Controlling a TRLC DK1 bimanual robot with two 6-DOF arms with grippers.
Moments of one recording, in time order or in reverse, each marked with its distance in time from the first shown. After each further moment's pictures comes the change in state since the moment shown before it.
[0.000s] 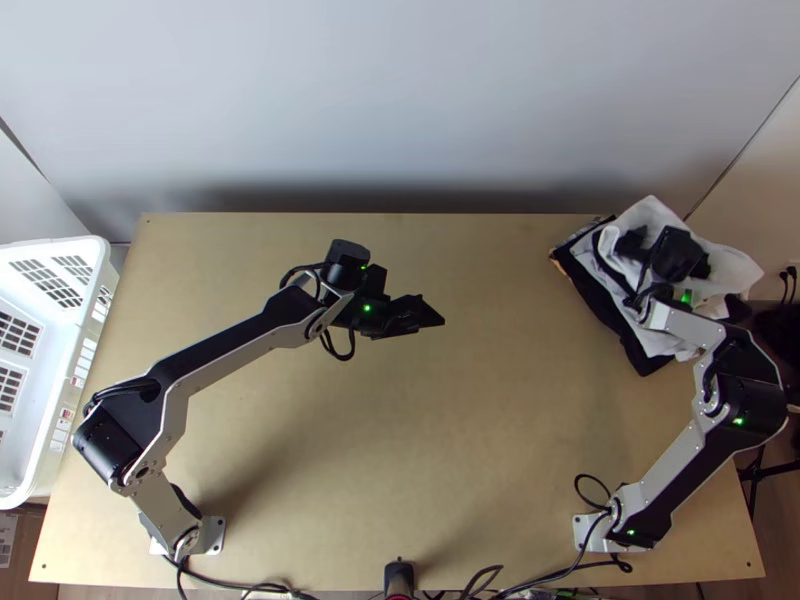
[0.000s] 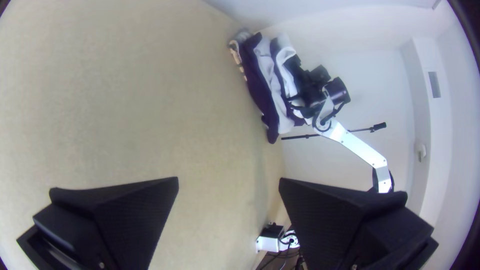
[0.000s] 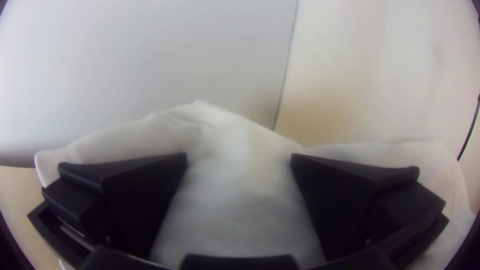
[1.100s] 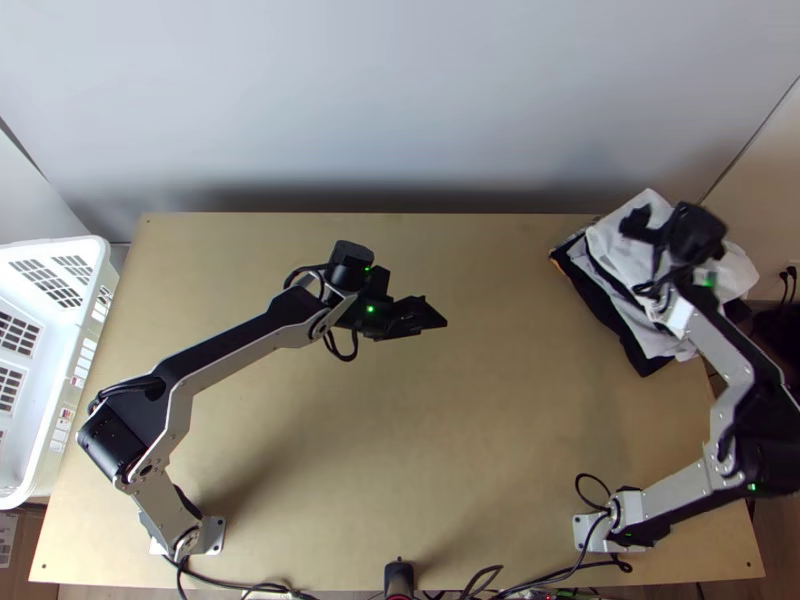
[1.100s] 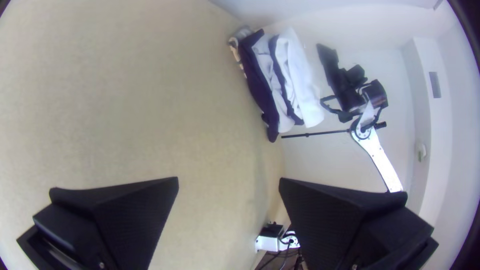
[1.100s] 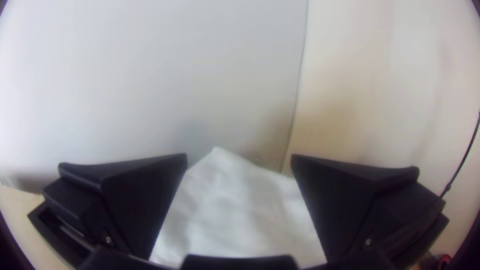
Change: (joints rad) left arm -0.010 0.015 0.008 0.003 0.003 -0.008; right arm 0.043 -0.287 0.070 -0.310 -0.040 0.059
